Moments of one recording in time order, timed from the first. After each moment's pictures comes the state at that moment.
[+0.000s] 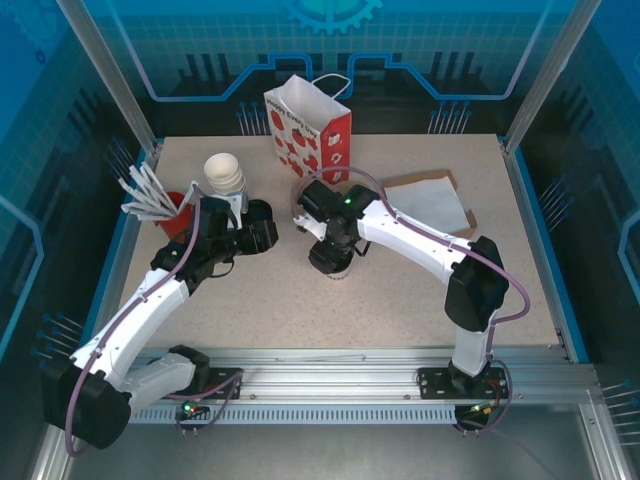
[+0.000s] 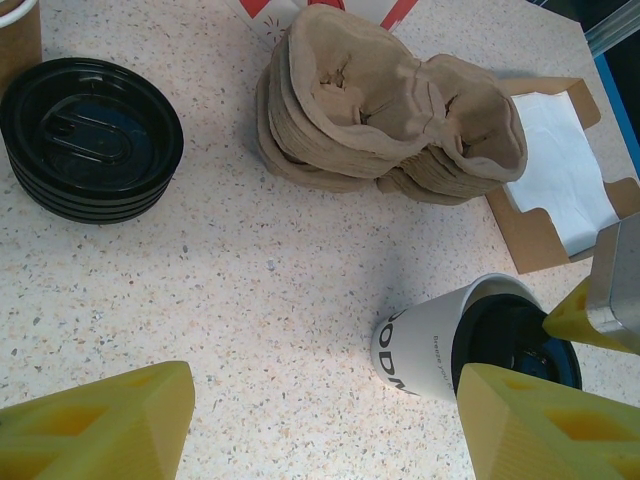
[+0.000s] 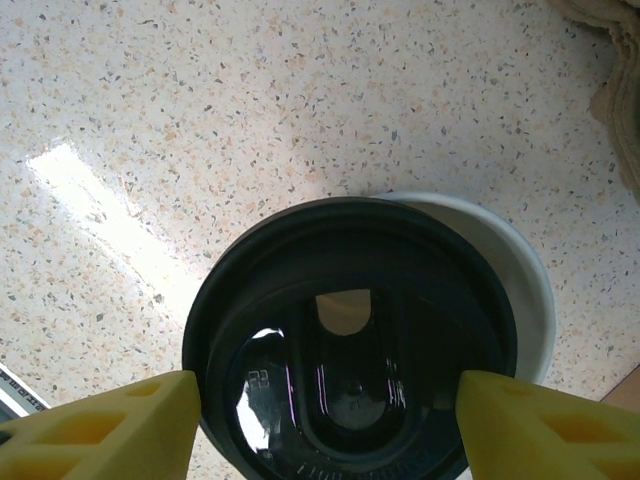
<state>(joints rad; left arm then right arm) -0.32 1.04 0.85 -0.47 0.15 -0.50 0.83 1.86 1.68 -1.16 0.06 -0.07</state>
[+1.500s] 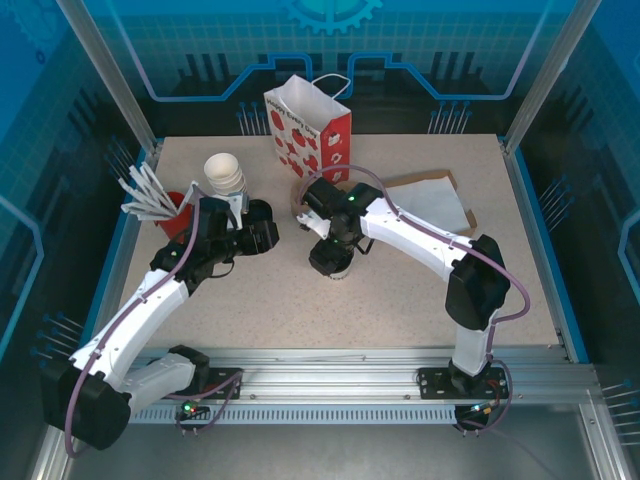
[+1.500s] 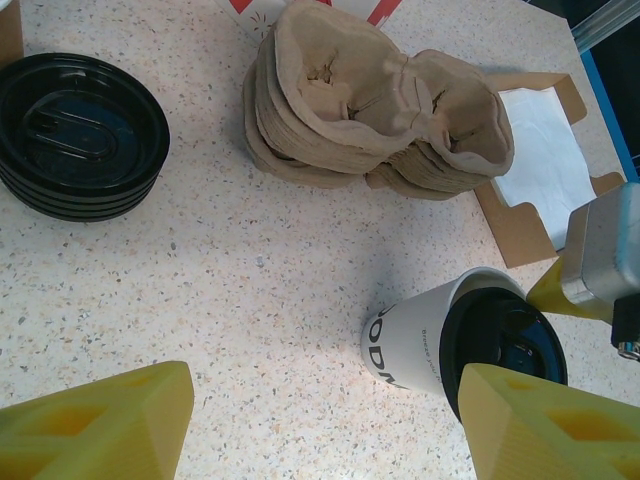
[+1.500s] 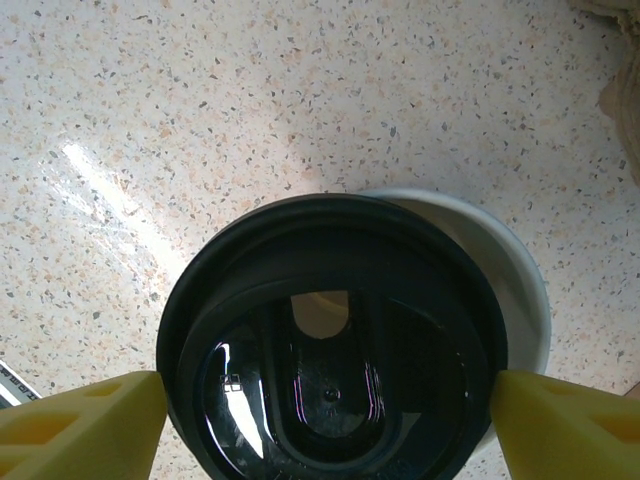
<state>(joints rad) -0.32 1.04 0.85 -0.47 0.18 -0.50 0.80 1.86 1.67 -1.15 0.02 -0.09</state>
